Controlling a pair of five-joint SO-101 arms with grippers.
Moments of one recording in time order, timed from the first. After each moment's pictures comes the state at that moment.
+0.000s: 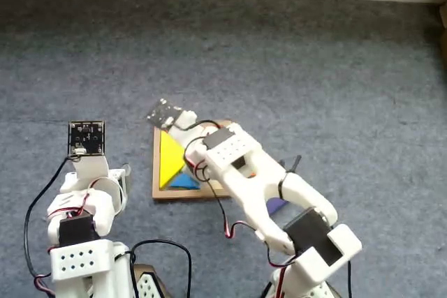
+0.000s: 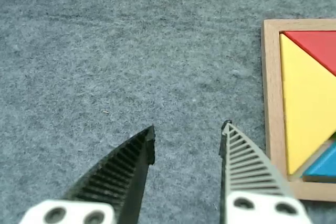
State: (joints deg) left arm -18.9 -81.3 84.1 55.8 -2.8; right arm -43.8 4.7 28.3 46.5 25.6
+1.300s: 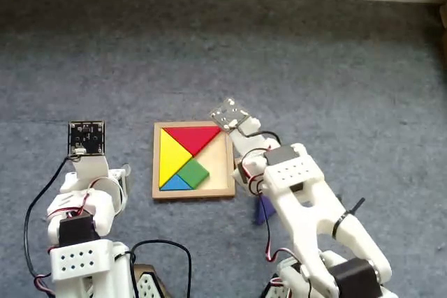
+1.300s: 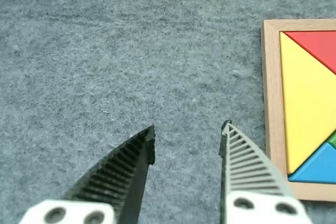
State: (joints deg) left arm -18.9 -81.3 84.1 55.8 -2.9; right arm -25.2 -20.5 51.5 48.0 24.8
